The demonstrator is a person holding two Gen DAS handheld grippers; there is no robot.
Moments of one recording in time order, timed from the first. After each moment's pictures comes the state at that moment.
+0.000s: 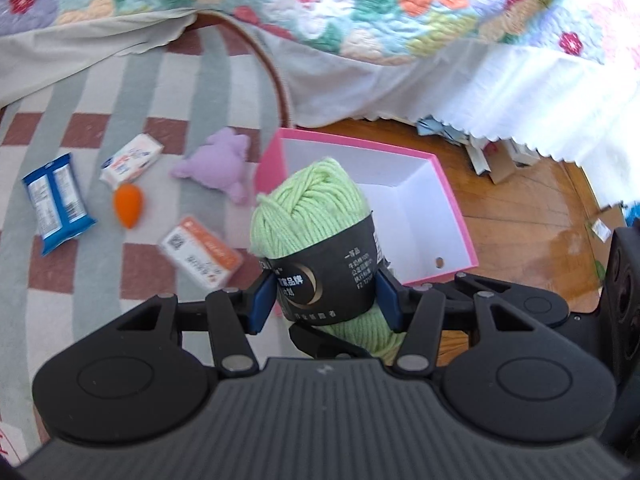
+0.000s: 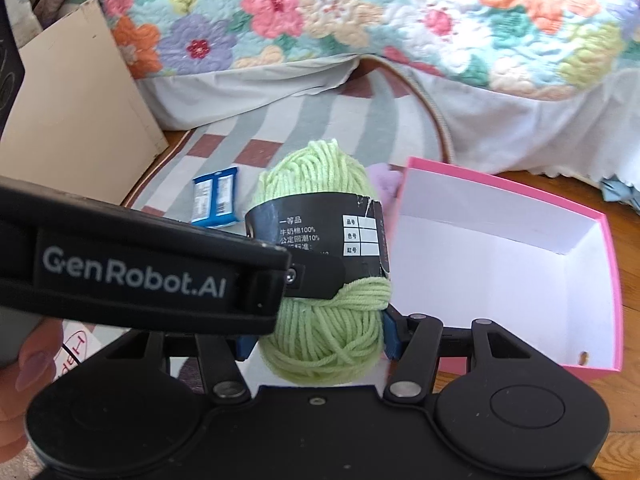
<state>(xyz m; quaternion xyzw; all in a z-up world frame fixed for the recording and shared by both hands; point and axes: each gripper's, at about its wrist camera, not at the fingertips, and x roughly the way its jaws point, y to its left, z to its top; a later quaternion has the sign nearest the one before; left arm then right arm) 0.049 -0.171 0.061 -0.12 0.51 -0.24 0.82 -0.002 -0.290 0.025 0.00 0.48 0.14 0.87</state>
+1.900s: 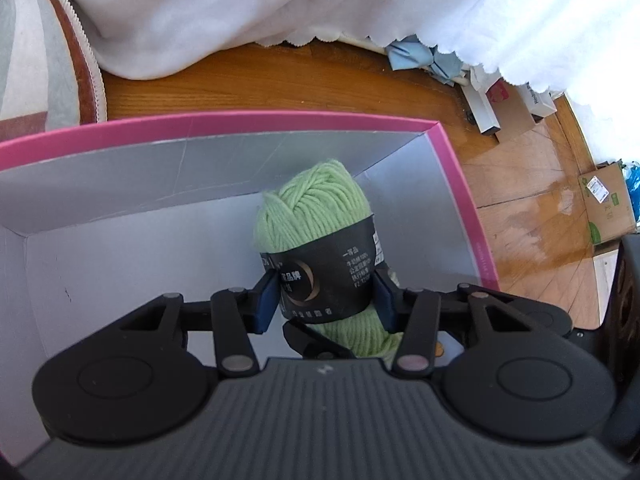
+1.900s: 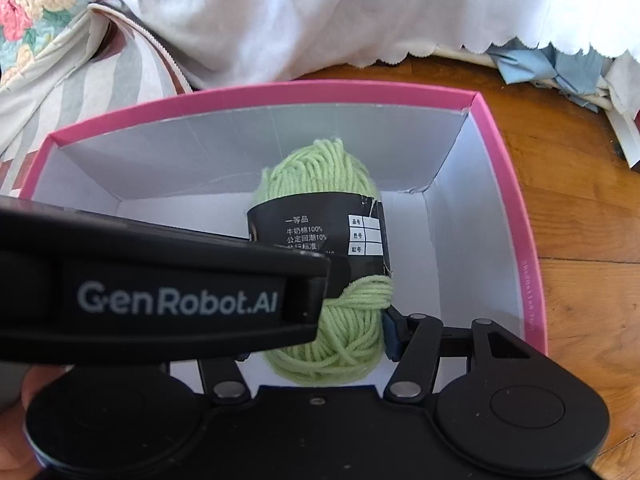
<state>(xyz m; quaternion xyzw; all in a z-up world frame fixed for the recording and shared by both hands) 0.206 -0.394 -0.105 -0.10 0.59 -0.31 0.74 0.116 -0.479 -0.117 0.06 0.57 0.00 0.82</state>
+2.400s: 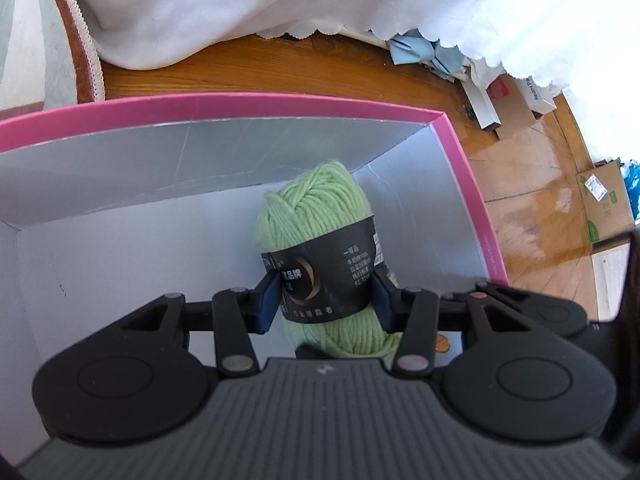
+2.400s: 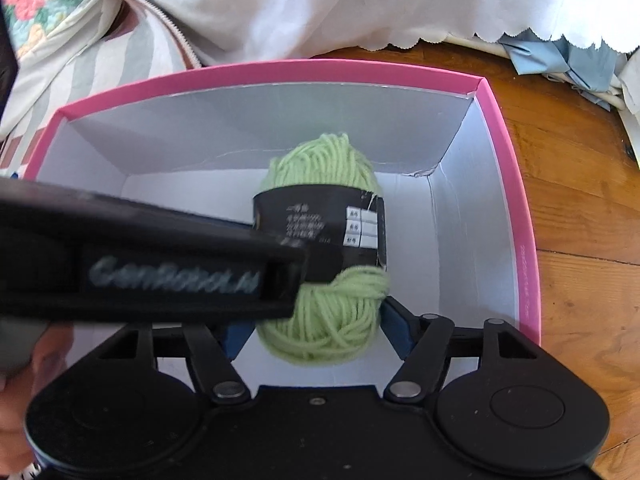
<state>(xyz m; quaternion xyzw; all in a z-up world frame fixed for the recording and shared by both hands) 0.206 -0.394 -0.113 -0.10 0.58 -0.31 0.74 0.110 -0.479 -0.117 0.04 0.59 0.02 0.81</state>
